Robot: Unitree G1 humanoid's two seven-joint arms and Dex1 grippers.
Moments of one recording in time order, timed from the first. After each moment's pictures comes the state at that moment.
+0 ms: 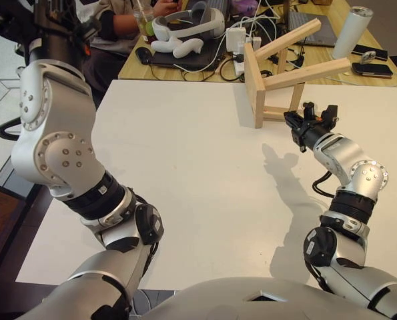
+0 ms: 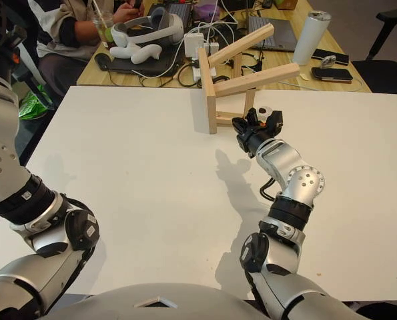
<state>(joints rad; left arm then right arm) -0.71 0.19 0.52 -0.49 -0.55 0.86 0.28 -0.51 0.00 -0.59 0.06 1.16 1.01 -0.31</state>
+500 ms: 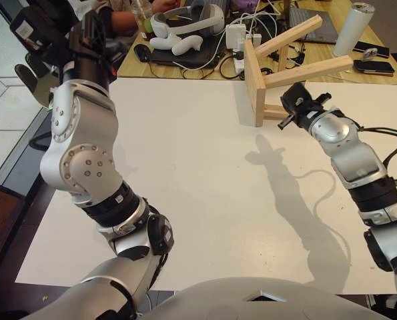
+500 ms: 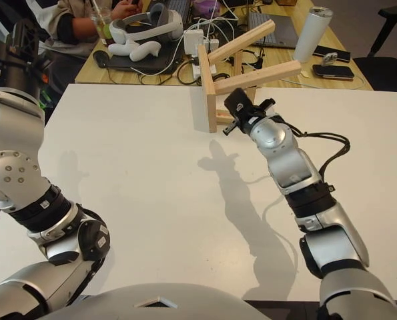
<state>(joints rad) -0.64 0.08 0.48 -0.50 -0.56 0.85 0.30 -0.66 -0.60 0.50 0.21 -0.12 0.37 0.23</state>
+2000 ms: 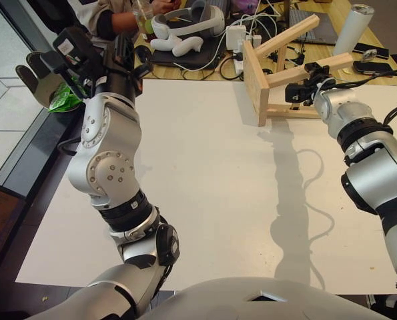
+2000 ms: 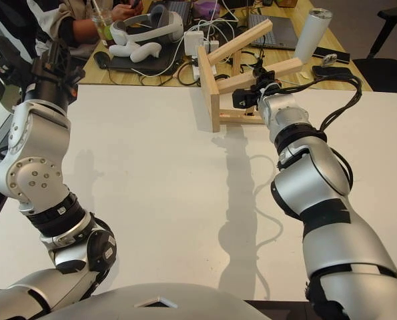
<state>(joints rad) -0.57 0.03 0.39 -0.47 -0.55 0.81 0.31 -1.19 -0.39 0.72 1.37 -0.81 -0.07 0.02</state>
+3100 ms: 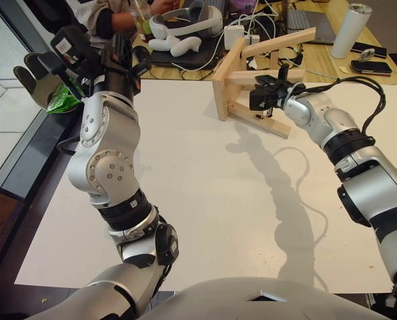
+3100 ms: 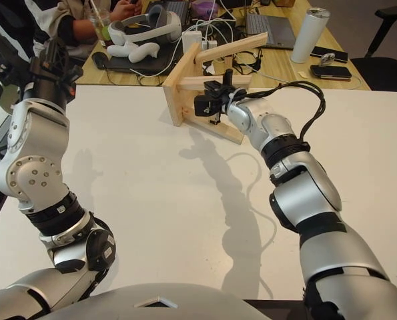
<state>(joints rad) -0.58 0.04 0.39 -0.46 -0.55 0.79 0.31 -1.02 -0.38 0.58 0.91 -0.72 -0.30 0.19</state>
